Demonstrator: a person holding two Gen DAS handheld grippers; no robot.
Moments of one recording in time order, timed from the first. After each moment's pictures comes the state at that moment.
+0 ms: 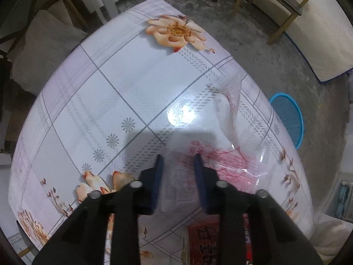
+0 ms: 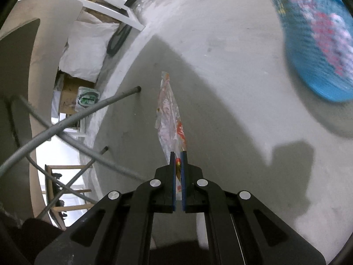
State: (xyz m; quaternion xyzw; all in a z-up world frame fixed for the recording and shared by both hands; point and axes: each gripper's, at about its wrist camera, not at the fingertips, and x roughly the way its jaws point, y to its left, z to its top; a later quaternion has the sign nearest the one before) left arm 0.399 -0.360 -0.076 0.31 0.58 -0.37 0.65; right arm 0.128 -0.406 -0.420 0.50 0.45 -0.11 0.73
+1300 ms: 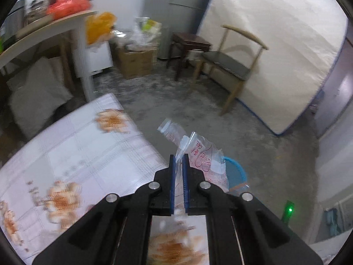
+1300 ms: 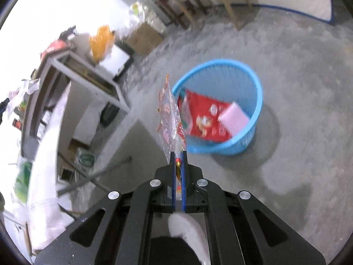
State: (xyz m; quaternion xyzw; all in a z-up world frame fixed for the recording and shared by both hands) left arm 0.250 -0.358 0.070 0.14 0.42 -0.51 0.74; right arm -0.063 -0.500 -0.248 0.47 0.30 -0.28 0.79
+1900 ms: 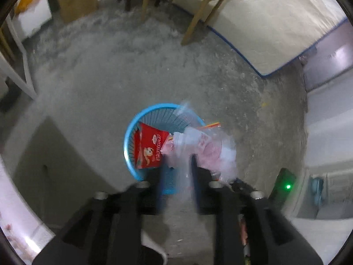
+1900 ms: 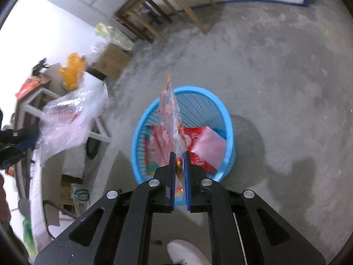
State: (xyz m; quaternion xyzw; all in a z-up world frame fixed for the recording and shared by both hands) left arm 0.120 -0.590 -0.117 0.24 0.57 -0.51 0.60; right arm -0.066 -0.593 -0.291 0.53 0.29 -0.35 0.72
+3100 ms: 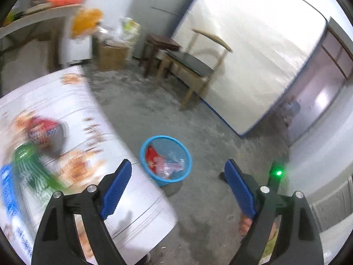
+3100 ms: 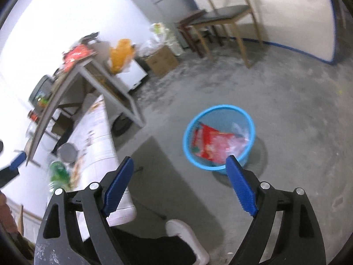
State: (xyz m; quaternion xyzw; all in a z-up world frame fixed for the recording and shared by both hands) left arm 0.064 -0.256 0.070 0.05 0.43 -0.53 0.73; right arm -0.100 -0.461 -0.107 0.39 0.28 -0.27 0.84
